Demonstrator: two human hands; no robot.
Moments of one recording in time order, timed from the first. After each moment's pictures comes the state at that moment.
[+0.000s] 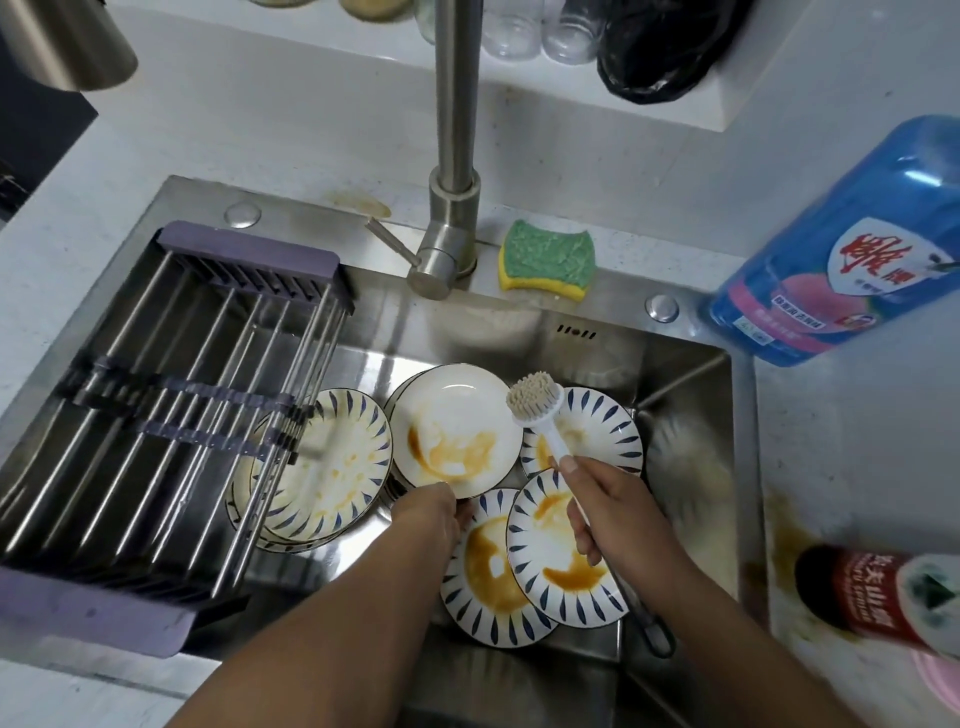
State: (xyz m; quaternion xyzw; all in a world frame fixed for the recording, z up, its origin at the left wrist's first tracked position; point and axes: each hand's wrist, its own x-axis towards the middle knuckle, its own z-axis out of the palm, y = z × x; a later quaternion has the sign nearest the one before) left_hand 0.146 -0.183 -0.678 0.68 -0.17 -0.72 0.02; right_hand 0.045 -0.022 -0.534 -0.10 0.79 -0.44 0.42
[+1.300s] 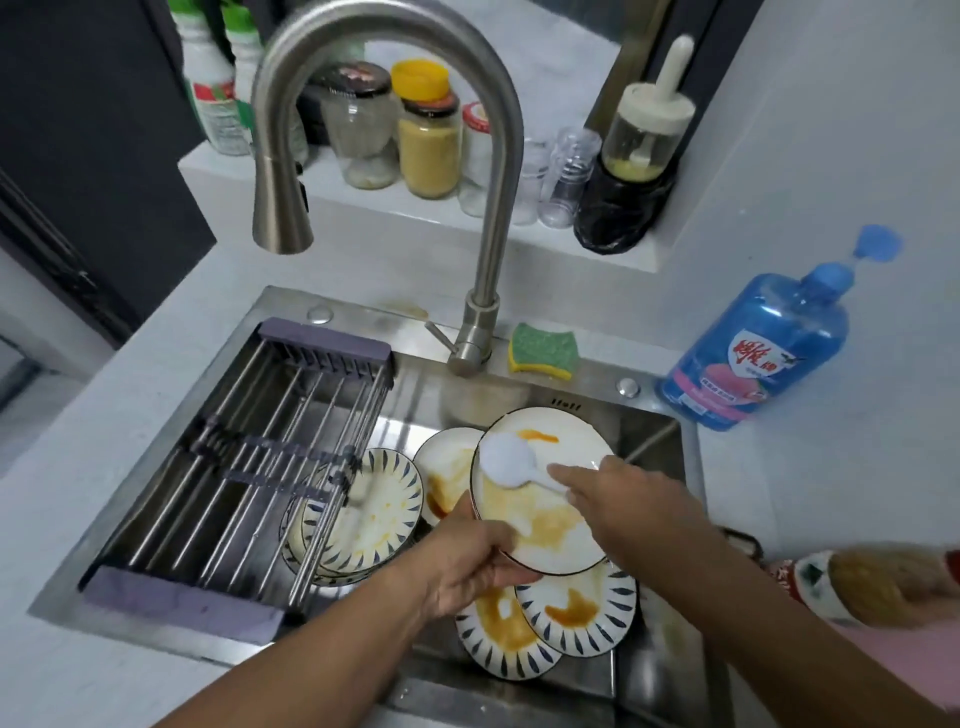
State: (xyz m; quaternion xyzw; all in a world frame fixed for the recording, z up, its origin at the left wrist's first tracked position) left_hand 0.186 -0.171 -0.488 0.38 -0.31 -0.87 -0.09; right_hand 0.061 -0.043 -0.389 -0.44 0.88 0.09 0.17
